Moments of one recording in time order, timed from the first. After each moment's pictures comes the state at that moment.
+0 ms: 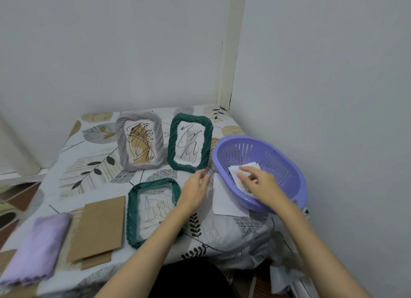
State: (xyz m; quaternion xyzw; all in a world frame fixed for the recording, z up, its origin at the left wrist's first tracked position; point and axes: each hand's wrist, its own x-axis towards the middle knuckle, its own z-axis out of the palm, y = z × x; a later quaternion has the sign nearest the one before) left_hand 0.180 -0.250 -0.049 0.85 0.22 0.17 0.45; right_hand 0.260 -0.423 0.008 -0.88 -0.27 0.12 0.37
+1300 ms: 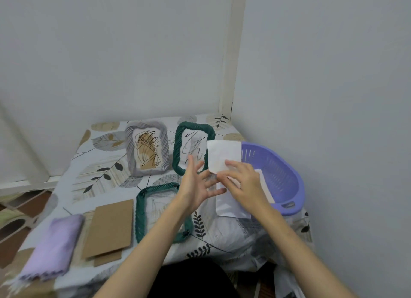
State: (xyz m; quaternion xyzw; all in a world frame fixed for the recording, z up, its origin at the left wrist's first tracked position) left_hand 0.139 -0.268 0.028 0.43 0.15 0.11 0.88; right_hand 0.216 -0.394 0.014 -0.82 -0.41 -0.08 0.40
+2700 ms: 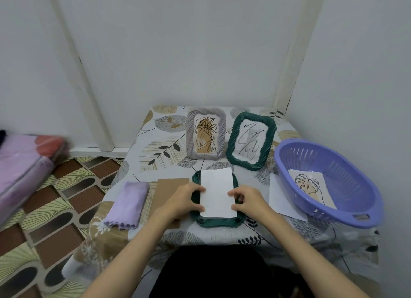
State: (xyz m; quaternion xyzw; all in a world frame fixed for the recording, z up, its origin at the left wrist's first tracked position) left_hand 0.019 -0.150 -0.051 0.91 0.25 0.04 0.33; right_hand 0.173 -0.306 -0.051 -0.82 -0.46 0.19 0.29
